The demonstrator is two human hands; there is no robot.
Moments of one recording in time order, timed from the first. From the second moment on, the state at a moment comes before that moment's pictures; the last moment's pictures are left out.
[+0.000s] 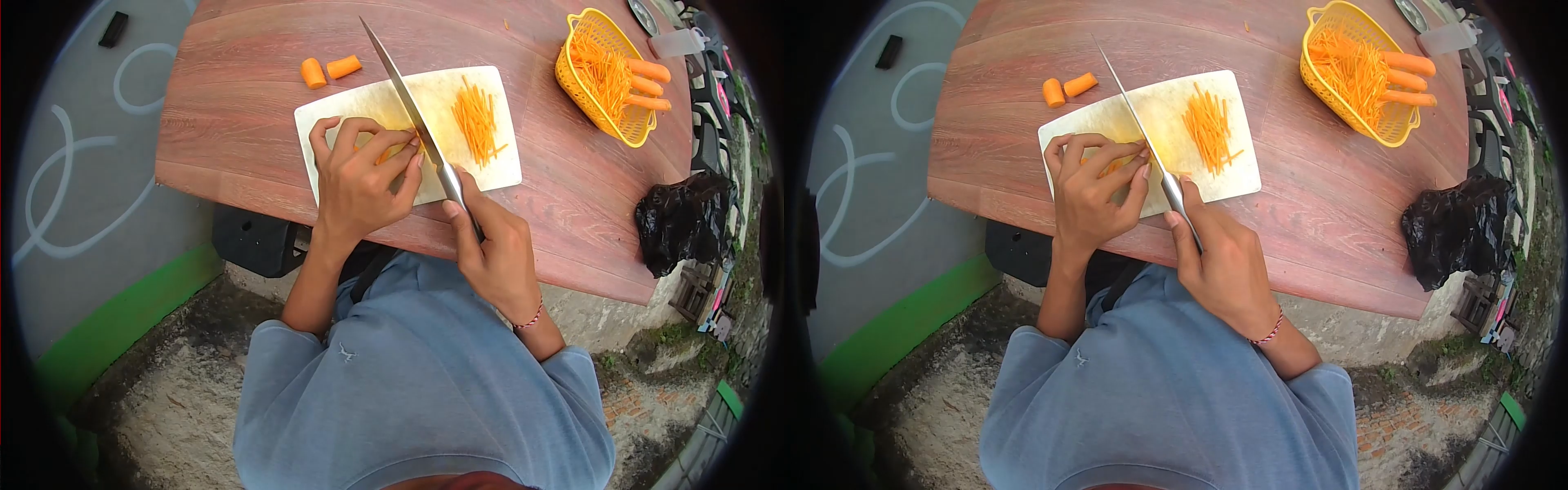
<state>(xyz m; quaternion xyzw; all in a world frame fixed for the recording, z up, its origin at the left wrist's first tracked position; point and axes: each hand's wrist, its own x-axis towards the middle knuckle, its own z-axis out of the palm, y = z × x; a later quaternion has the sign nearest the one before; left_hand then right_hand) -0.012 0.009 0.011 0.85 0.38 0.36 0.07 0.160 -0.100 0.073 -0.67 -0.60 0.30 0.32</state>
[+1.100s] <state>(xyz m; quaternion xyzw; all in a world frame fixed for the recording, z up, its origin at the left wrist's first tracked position) -0.022 0.005 0.027 0.82 0.39 0.40 0.07 0.158 -0.096 0.069 -0.64 -0.57 0.33 0.39</state>
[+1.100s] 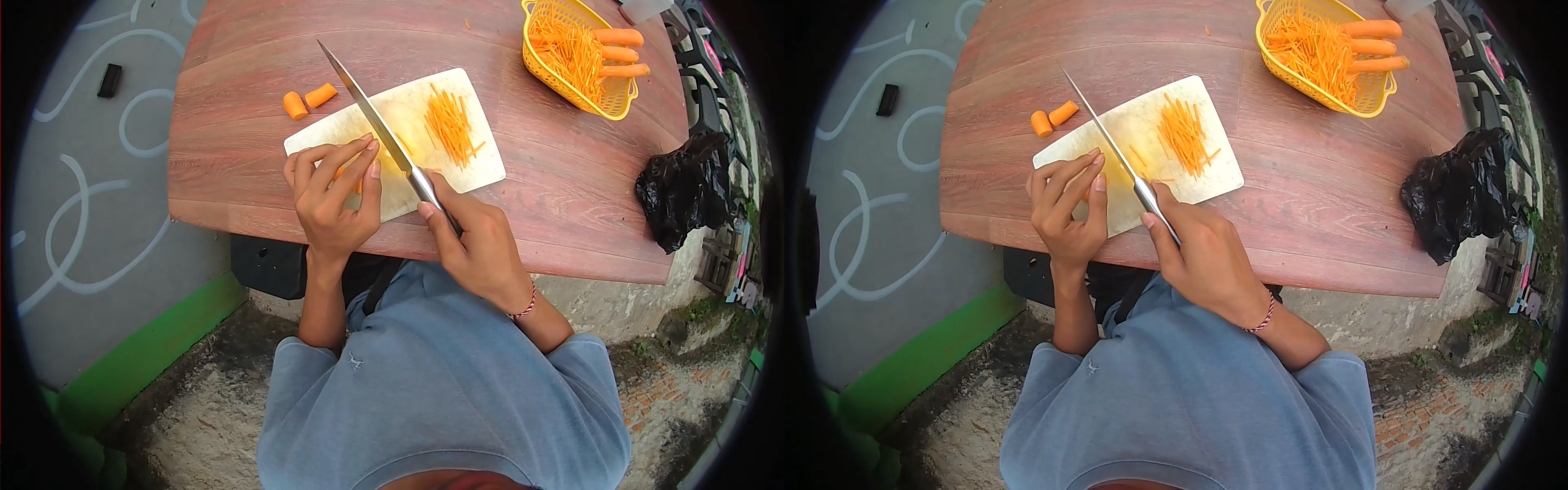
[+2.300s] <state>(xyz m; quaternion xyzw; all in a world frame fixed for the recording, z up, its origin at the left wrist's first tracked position) 0.001 0.026 0.061 0.92 0.28 0.27 0.01 0.187 -0.114 0.067 -0.64 -0.68 0.11 0.33</state>
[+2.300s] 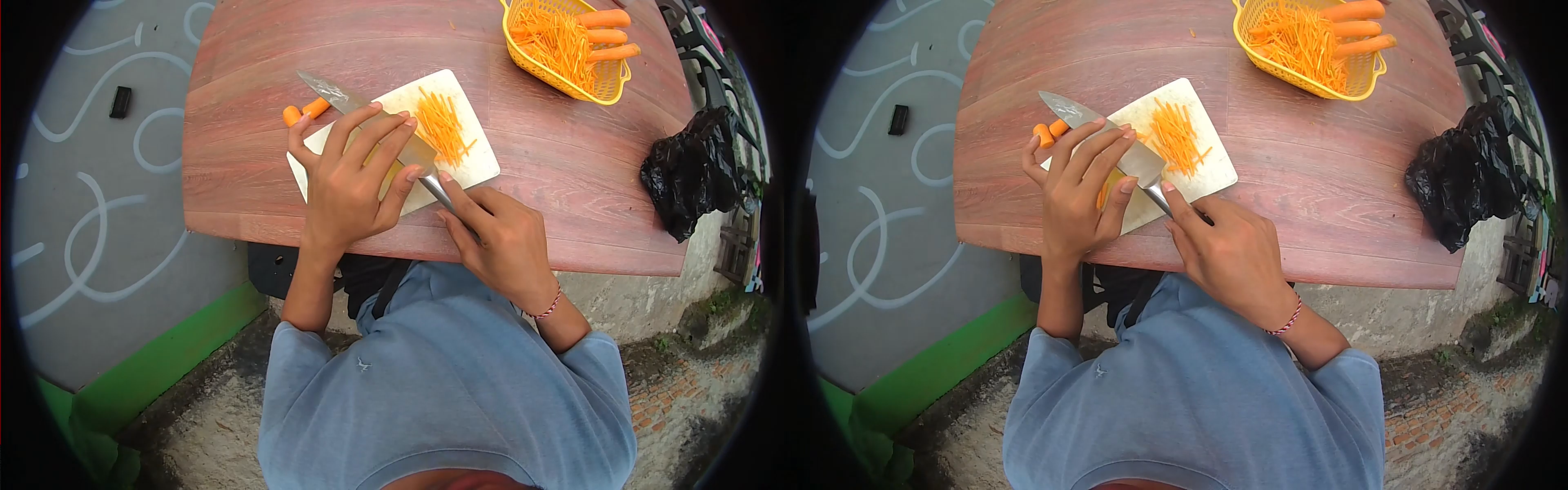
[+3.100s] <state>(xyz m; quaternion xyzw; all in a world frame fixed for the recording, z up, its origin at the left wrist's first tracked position) -0.060 0.021 0.056 0.89 0.38 0.20 0.15 0.191 -0.105 0.073 -0.63 -0.61 0.33 0.36</state>
